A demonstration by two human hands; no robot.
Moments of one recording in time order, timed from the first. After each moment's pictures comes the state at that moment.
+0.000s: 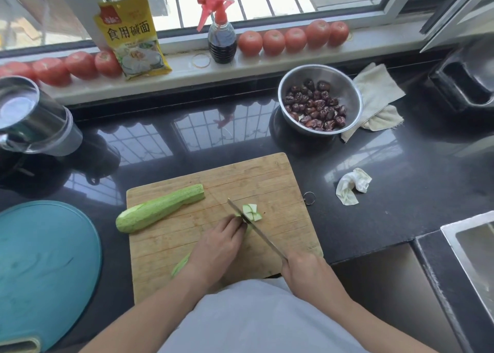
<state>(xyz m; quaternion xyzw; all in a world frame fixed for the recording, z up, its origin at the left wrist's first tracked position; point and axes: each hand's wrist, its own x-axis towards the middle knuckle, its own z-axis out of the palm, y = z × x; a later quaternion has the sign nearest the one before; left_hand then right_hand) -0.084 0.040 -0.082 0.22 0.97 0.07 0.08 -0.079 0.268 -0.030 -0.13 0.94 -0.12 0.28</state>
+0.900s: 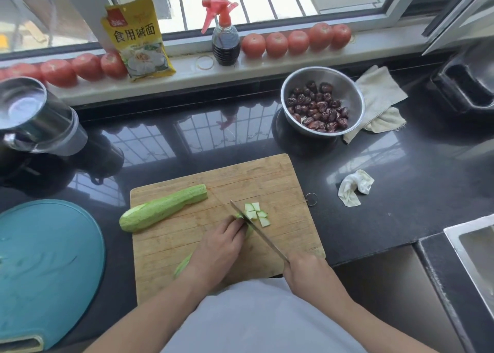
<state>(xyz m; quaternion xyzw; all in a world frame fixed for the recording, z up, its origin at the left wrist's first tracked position) -0.079 0.037 -0.079 0.21 0.97 0.08 0.08 -0.076 0.268 -0.037 -0.13 0.95 -0.08 0.28</state>
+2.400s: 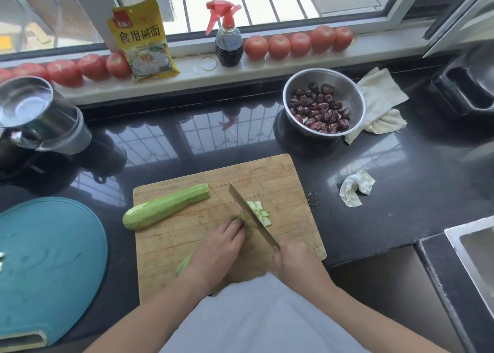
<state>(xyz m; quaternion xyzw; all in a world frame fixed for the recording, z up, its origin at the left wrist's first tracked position) -0.075 0.034 -0.078 0.22 0.97 0.10 0.02 -0.090 0.243 -0.051 -0.07 0.94 -0.17 0.27</state>
